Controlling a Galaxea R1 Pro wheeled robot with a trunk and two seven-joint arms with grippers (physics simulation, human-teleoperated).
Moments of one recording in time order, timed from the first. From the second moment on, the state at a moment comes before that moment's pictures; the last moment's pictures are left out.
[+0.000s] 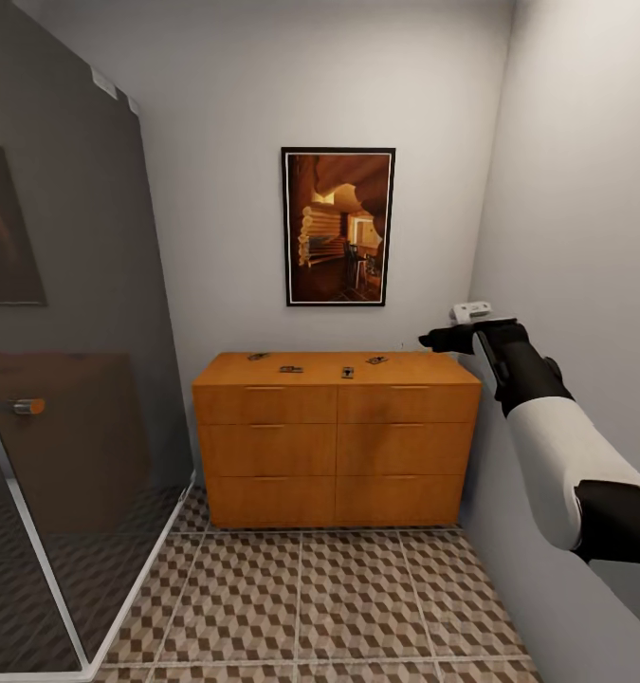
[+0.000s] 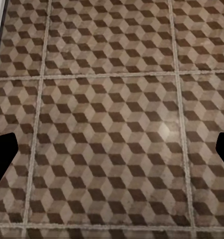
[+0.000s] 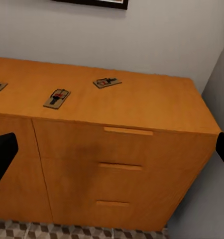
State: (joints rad) left arm -0.14 0.01 -0.03 -0.47 0.00 -0.07 0.07; right arm -1.26 -0.09 -0.07 -0.69 0.23 0.65 0.25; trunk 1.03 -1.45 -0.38
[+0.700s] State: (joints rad) left arm -0.14 0.01 -0.03 -0.47 0.00 -0.07 0.07; right arm -1.26 -0.08 -0.08 -0.64 0.22 0.61 0.23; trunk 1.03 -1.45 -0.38
